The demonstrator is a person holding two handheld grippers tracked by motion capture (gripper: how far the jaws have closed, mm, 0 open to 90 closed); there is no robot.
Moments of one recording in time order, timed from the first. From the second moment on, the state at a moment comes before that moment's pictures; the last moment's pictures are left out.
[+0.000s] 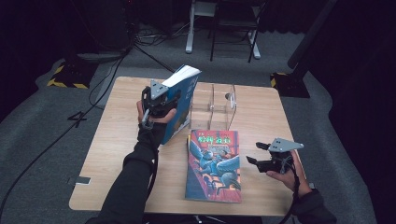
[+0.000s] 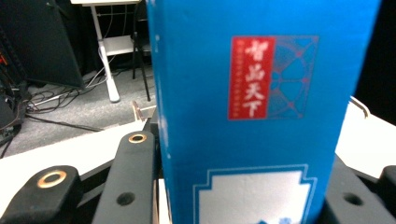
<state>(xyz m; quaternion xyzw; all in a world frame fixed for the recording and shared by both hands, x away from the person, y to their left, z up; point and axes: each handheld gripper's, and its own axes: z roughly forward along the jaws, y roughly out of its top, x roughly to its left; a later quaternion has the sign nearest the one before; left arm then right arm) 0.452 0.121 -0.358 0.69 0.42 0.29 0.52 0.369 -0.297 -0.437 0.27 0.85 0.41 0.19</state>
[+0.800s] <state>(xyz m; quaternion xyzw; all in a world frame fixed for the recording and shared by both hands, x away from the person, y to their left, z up) 0.420 0.157 -0.373 0.72 0.40 0.26 0.51 0.367 -0.296 -0.440 0.28 0.85 0.41 0.19</state>
